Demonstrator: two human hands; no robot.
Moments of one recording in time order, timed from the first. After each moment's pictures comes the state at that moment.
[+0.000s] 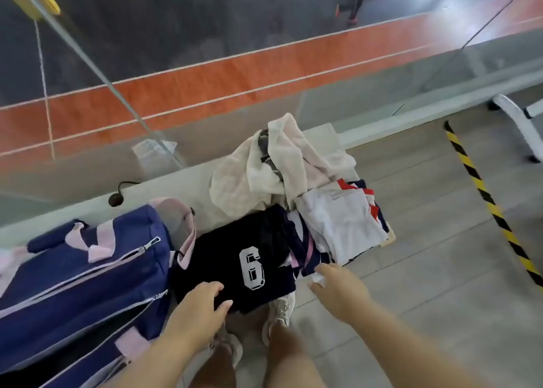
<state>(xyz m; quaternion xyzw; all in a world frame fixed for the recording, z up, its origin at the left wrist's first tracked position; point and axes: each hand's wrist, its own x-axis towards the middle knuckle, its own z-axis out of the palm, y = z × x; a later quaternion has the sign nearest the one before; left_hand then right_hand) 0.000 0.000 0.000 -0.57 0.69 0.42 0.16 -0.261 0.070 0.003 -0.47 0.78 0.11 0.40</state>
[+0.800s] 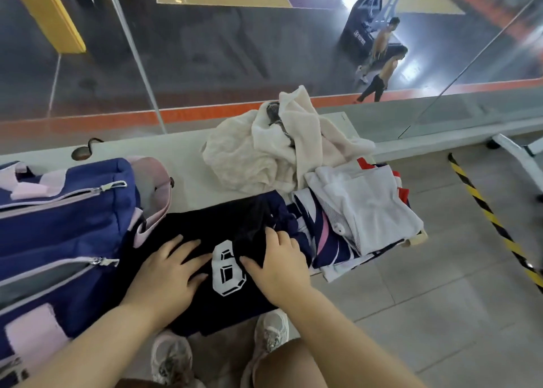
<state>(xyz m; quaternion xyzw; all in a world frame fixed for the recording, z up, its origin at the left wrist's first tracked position) 0.037 0.008 -0.164 -0.47 0.86 0.16 0.09 -0.166 0.058 -0.145 -0.57 0.78 -0.04 0.25</state>
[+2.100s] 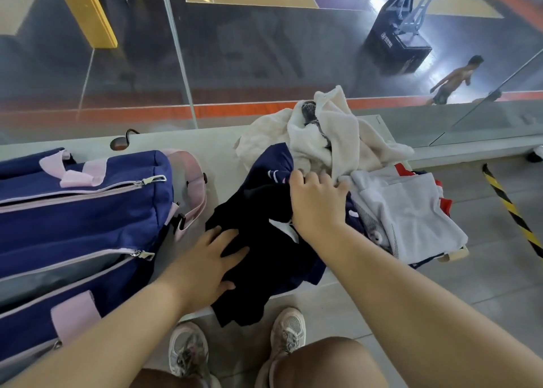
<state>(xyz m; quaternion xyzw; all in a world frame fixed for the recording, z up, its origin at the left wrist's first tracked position) 0.037 -0.007 -0.154 -0.38 0.89 0.17 0.17 -0.172 -0.026 -0.108 -0.65 0.75 0.07 -0.04</state>
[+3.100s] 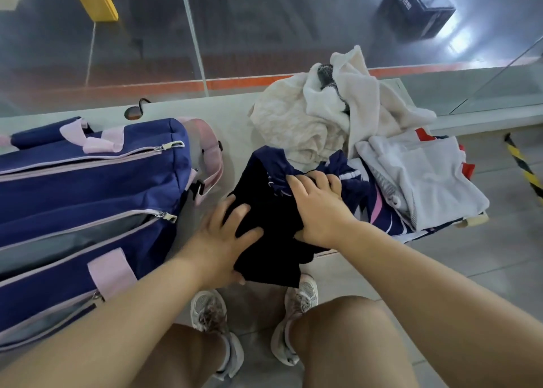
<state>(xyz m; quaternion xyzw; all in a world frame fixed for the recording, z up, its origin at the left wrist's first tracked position) 0.056 0.014 -0.179 -0.33 0.94 0.03 0.07 -0.166 0.016 -0.134 -0.77 0.62 0.09 0.12</state>
